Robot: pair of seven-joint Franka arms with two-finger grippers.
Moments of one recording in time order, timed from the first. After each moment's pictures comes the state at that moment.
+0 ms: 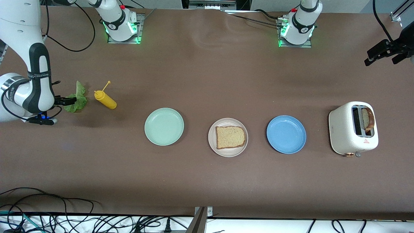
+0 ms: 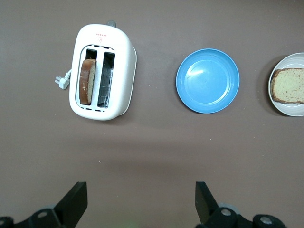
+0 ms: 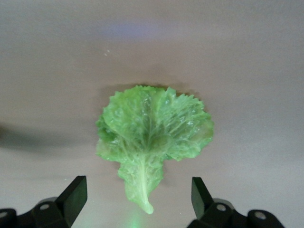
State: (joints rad) left arm 0.09 -0.20 0.01 -1.80 -0.01 1.58 -0.01; right arm 0.18 0.64 -0.58 -1.81 0.21 1.81 -0.39
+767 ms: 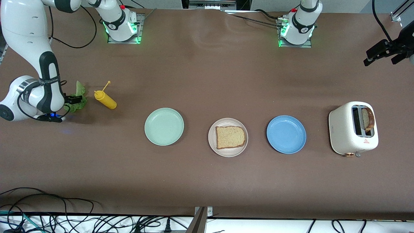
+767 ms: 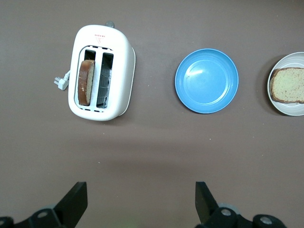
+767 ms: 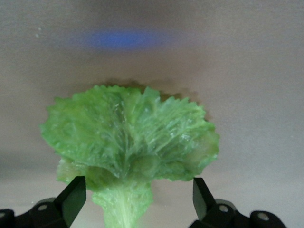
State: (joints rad) left arm 0.09 -0.20 0.00 -1.80 -0.01 1.58 -0.01; right arm 0.17 0.71 -0.58 -1.86 0.23 1.88 -0.39
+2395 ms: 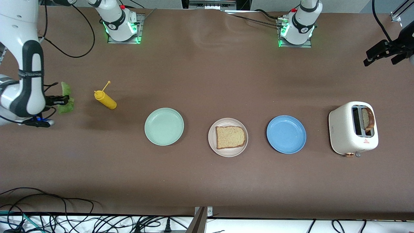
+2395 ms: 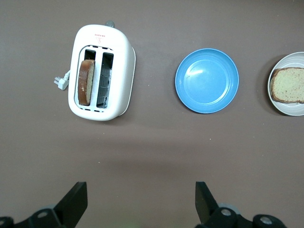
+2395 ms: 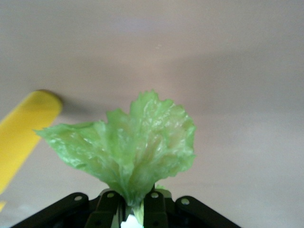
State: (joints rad) left arm 0.09 -0.20 0.00 -1.79 -0.01 1.58 -0.01; right arm 0.18 0.63 -0.58 -1.56 0.23 1.49 -0.40
